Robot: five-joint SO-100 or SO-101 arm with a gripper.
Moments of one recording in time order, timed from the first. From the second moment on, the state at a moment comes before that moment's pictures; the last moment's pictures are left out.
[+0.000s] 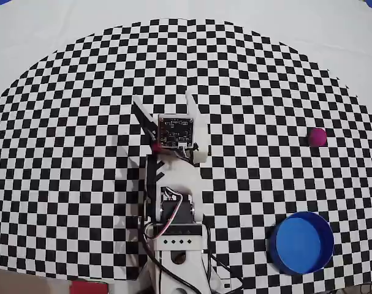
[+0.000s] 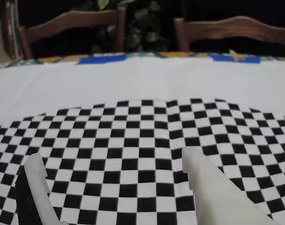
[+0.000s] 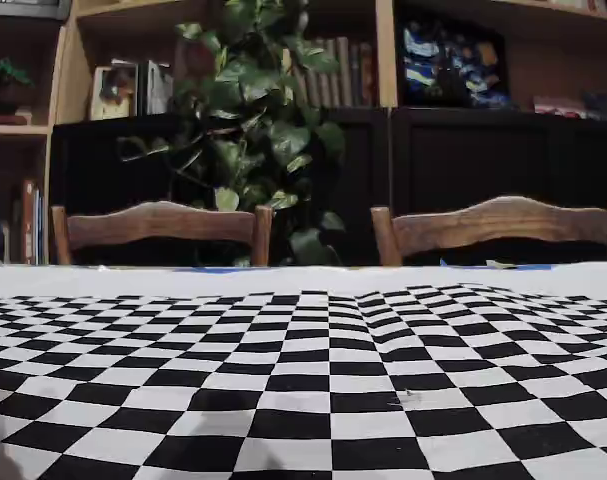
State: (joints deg) arm 1.2 183.1 177.9 9.6 -91.6
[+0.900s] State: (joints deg) arm 13.1 178.9 177.9 7.1 -91.6
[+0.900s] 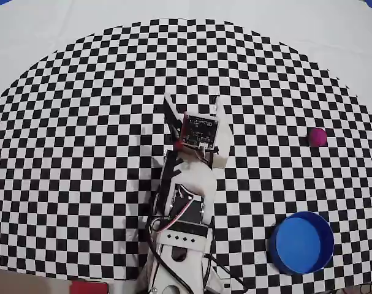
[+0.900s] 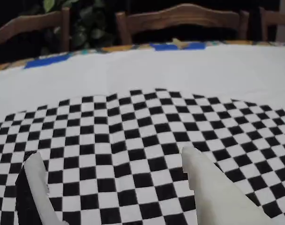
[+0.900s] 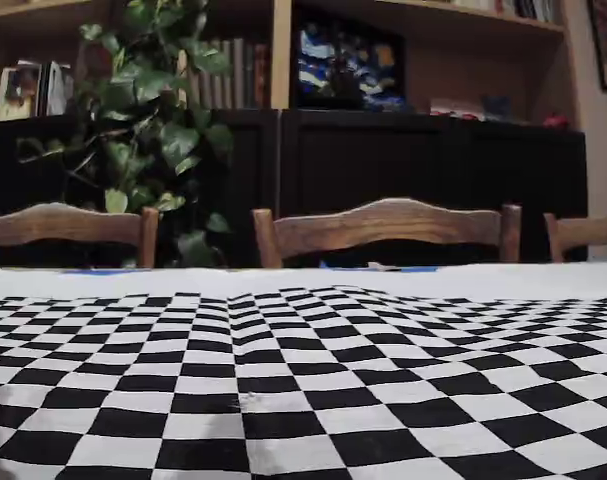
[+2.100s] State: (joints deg) arm 32.6 177.2 177.9 6.8 -91.6
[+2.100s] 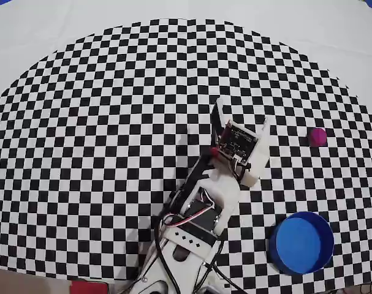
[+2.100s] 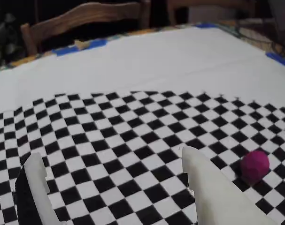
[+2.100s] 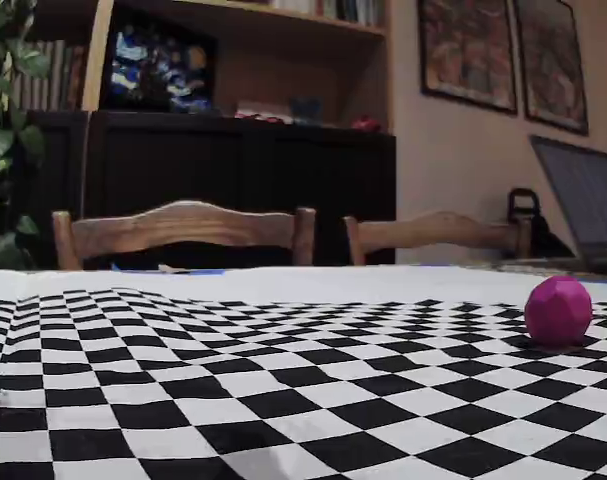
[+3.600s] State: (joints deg) arm 52.0 176.8 177.9 6.8 -91.6
